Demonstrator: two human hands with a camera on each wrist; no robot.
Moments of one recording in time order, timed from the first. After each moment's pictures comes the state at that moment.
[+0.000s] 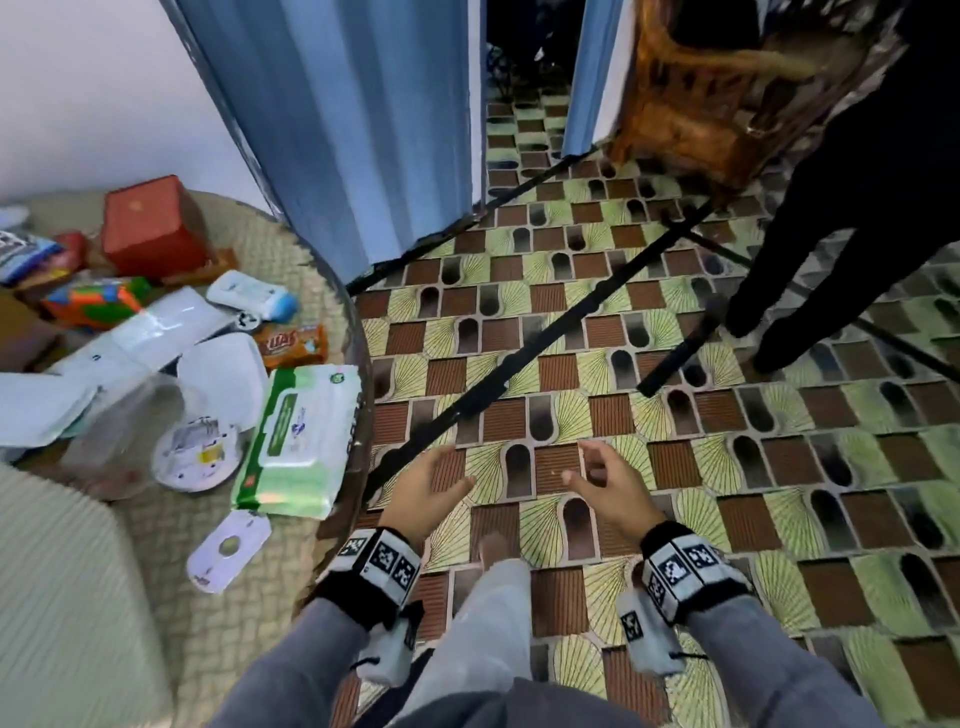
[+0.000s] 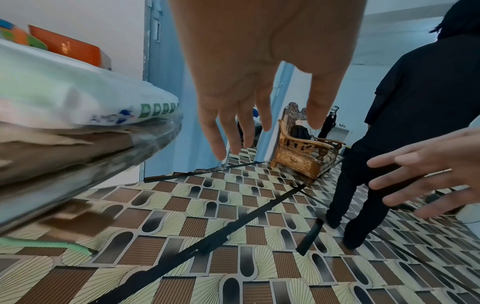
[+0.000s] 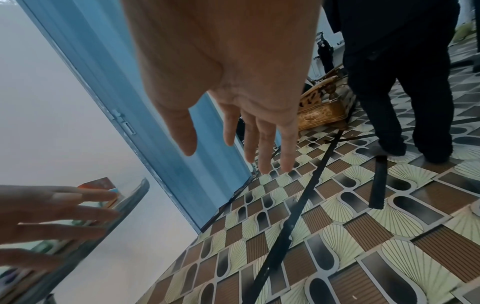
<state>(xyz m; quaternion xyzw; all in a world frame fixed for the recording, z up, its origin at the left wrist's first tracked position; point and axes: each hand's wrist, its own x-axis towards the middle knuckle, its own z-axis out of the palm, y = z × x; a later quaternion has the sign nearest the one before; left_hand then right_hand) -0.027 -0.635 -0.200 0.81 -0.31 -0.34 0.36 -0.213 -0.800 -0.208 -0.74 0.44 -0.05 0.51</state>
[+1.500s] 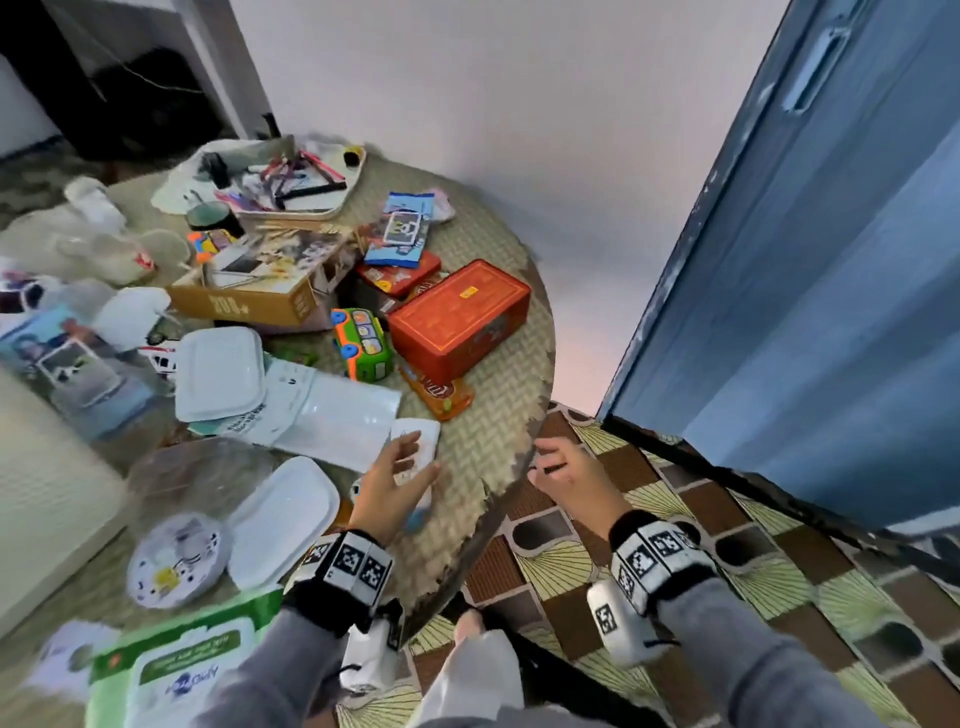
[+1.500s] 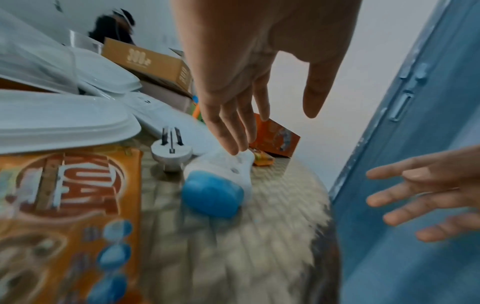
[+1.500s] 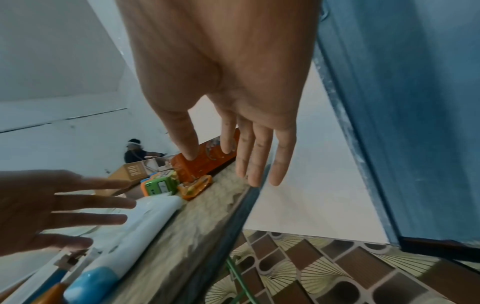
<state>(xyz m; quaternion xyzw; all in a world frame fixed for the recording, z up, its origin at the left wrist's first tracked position) 0.337 -0.770 -0.178 0.79 0.27 0.04 0.55 0.429 -0.993 -0.161 -0.85 -0.13 0.28 0.43</state>
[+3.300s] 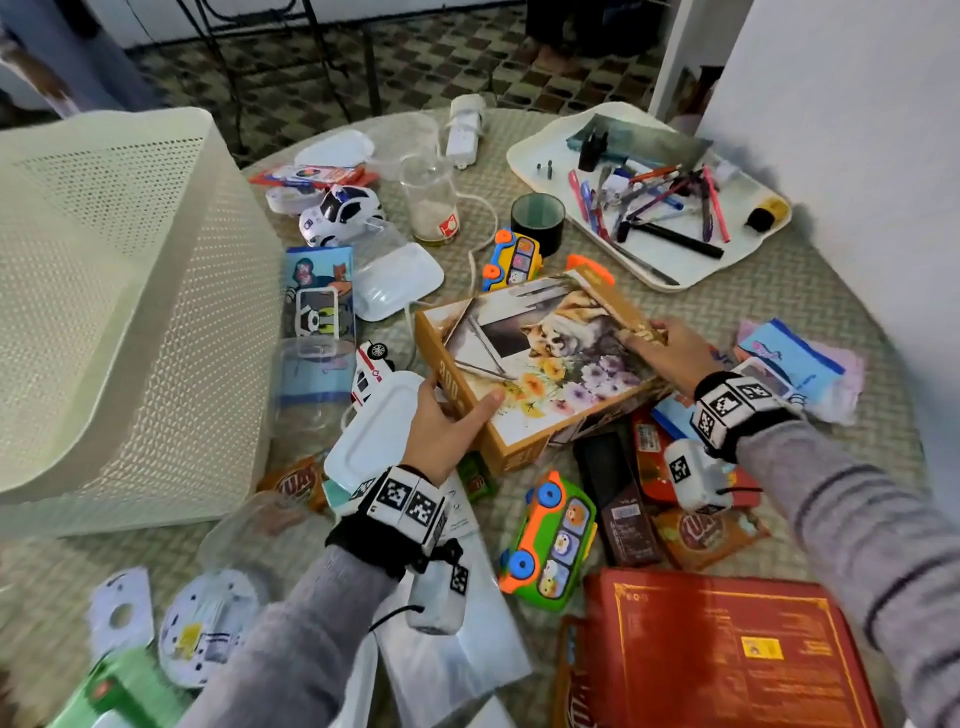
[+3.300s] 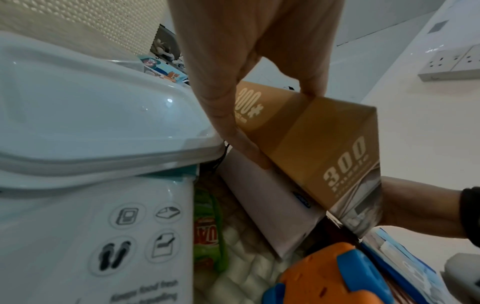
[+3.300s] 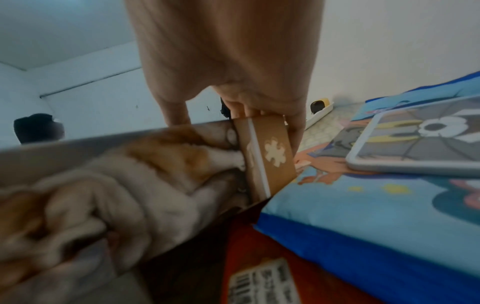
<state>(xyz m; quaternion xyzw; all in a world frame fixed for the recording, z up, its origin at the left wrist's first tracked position) 0.500 -0.509 -0.154 0.45 0.60 0.27 0.60 0.779 -0.517 -0.151 -0.83 -0.41 0.31 0.24</state>
